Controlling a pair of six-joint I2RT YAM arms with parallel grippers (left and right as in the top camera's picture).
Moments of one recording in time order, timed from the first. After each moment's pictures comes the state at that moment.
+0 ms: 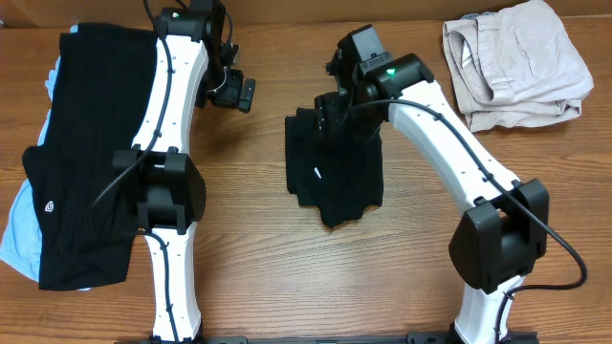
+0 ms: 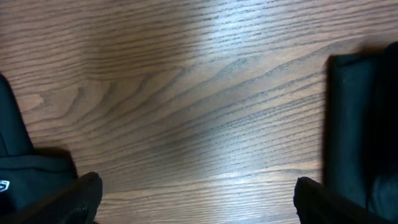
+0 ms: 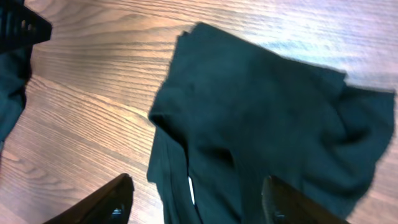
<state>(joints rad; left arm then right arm) -0.11 2.42 2.42 -1.49 0.03 0.04 0.45 2.02 1.84 -1.01 -0.25 0.25</state>
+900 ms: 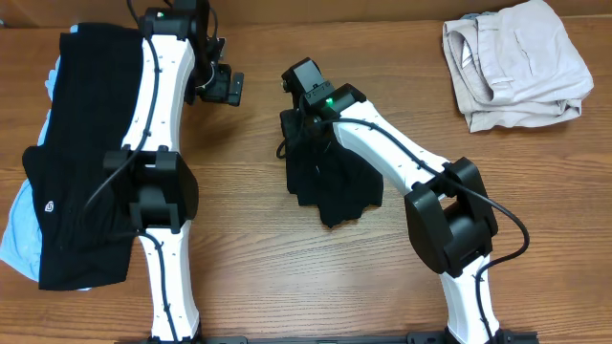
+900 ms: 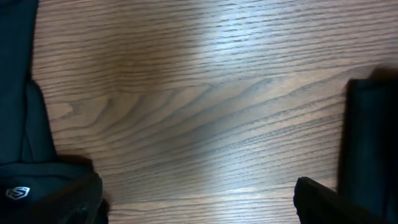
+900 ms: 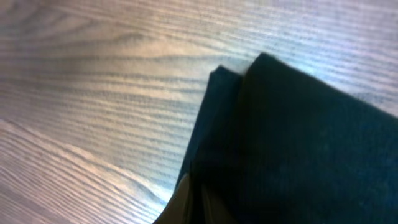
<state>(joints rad) -0.06 2.42 2.42 -1.44 0.03 0.03 0.59 2.20 1.81 -0.72 -0.08 0.35</state>
